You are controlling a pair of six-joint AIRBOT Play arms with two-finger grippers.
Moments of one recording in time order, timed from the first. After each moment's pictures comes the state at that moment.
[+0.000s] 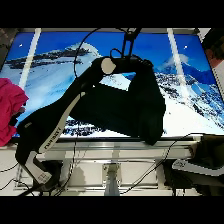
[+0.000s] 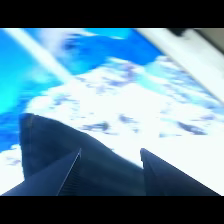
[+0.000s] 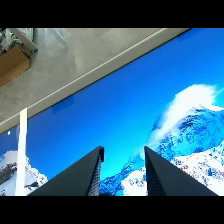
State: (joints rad) left arm -0.66 -1.80 1.93 0.93 -0.61 -1.23; right arm -0.70 -1.39 2.01 -0.90 1.21 1.49
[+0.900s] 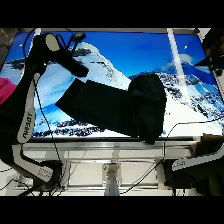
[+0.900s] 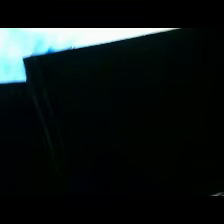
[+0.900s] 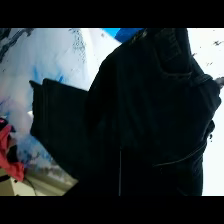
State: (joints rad) left arm -0.23 -1.71 1.85 1.32 -1.47 -1.22; right arm -0.55 -1.70 1.89 -0.74 1.67 1.47
